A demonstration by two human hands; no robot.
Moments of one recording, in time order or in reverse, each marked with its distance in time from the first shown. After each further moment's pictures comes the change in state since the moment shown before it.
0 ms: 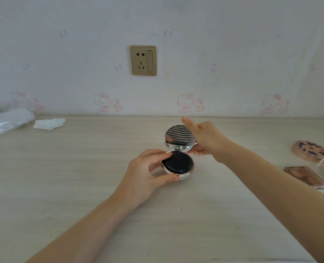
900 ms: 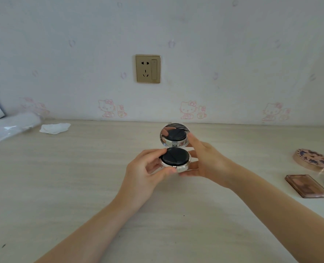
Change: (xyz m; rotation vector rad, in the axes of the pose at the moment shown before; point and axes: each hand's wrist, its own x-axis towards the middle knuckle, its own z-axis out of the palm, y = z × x) left_hand 0.002 0.008 -0.002 -0.216 0.125 0.005; right_hand -0.029 0.015 0.008 0.326 -0.297 0.051
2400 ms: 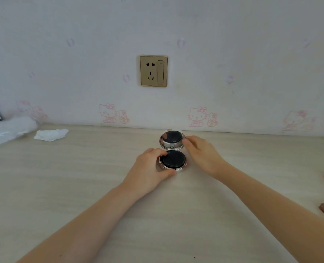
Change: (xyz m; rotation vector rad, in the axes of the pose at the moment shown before) left_hand 0.082 -0.049 -0.019 0.734 -0.097 -0.032; right_hand 0.097 0.008 -0.018 -0.684 0.264 -0.288
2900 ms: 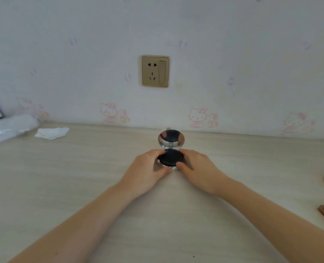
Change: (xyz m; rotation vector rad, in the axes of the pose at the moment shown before) left_hand -0.002 -0.004 -0.005 -0.036 -0.017 0.020; right_hand -0.026 0.002 0.013 -0.280 -0.109 -0.232
